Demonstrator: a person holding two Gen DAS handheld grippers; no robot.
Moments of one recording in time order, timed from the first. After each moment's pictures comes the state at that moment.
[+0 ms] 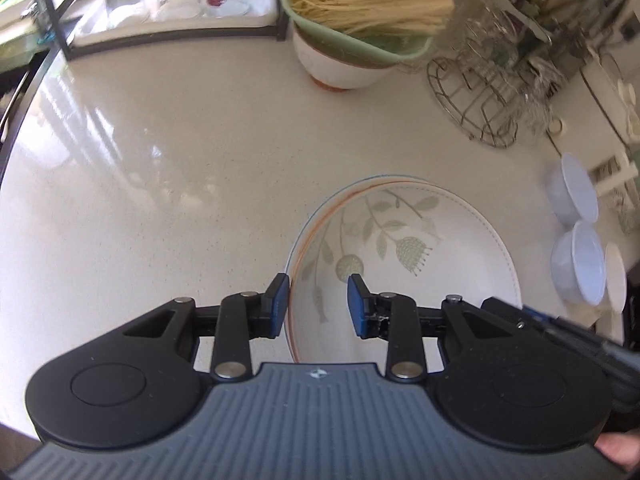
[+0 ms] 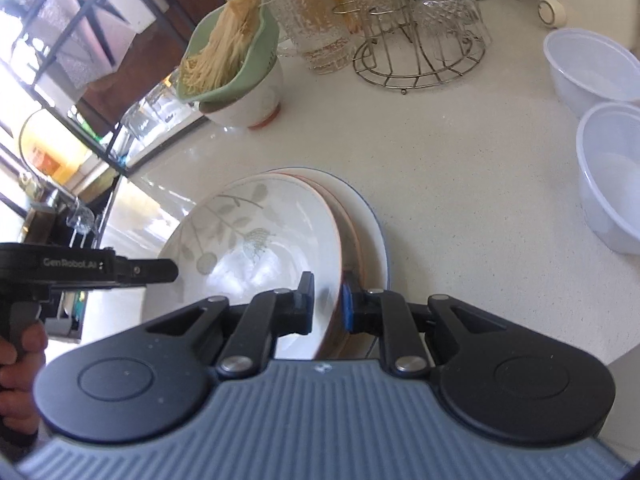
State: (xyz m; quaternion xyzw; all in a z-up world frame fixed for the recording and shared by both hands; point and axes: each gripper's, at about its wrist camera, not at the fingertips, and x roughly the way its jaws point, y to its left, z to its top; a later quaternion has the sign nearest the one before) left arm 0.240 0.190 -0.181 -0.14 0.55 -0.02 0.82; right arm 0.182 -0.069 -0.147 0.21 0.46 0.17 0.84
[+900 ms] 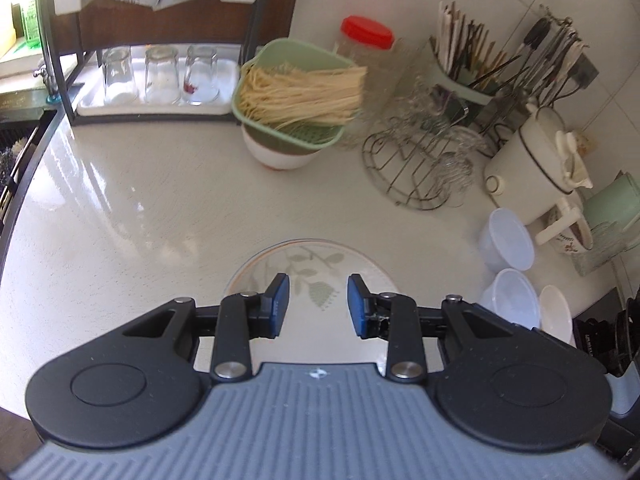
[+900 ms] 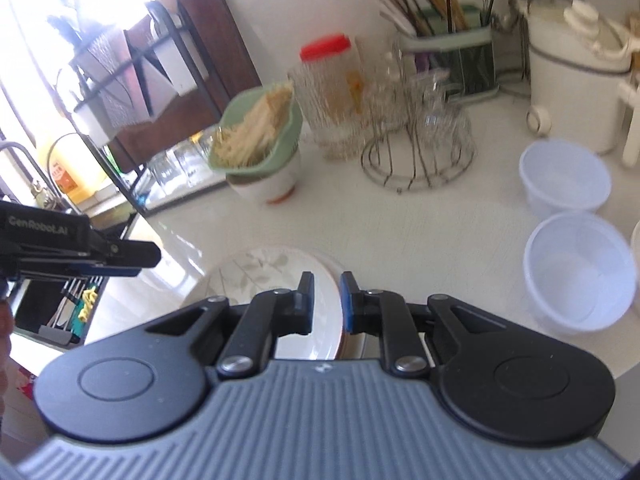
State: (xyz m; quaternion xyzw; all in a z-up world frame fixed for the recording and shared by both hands) left arm 0.204 0.141 -0.092 -0.15 0.46 -0.03 0.88; right arm 0.155 -0.098 -0.089 0.16 0.35 0.18 0.91
